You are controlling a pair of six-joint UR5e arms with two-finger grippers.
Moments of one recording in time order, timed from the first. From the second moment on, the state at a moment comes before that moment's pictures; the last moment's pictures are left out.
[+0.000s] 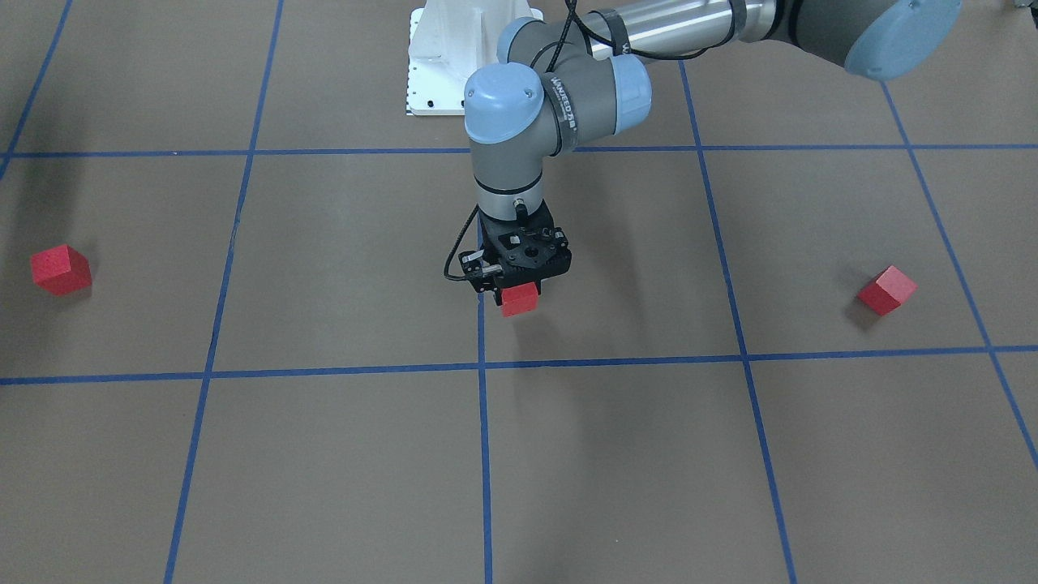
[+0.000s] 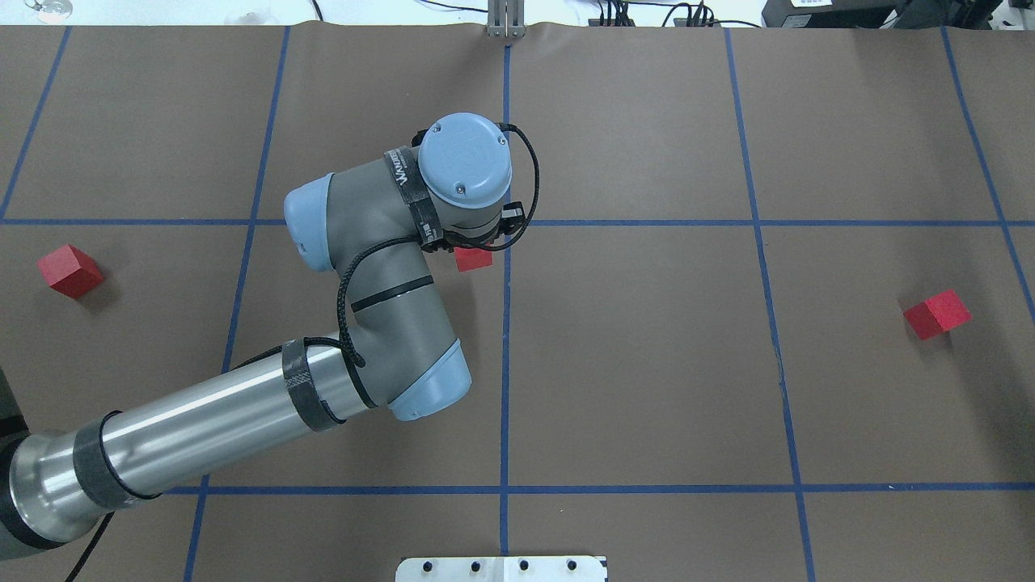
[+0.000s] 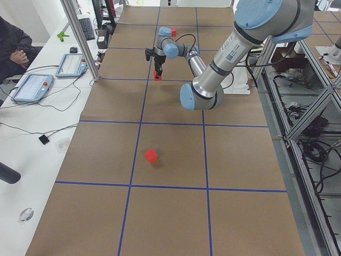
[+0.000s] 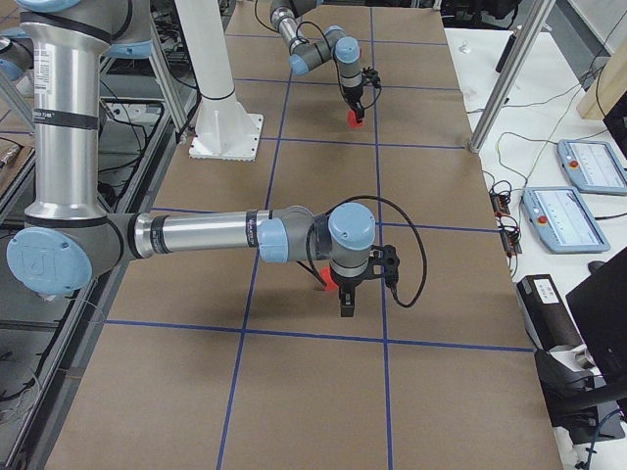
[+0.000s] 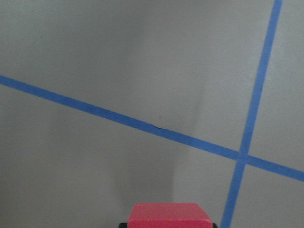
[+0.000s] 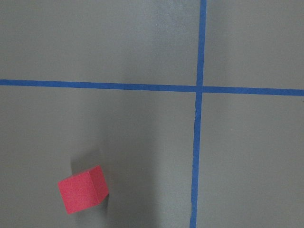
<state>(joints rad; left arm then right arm) -0.55 -2.49 -1.42 -1.57 -1.71 -1.38 1.54 -1.66 1.76 -1.57 2.41 0.06</state>
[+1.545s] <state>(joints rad) -0.51 -2.54 -1.24 -1.75 -1.70 -1.26 1.54 -1.66 1.76 -1.57 2.41 0.06</state>
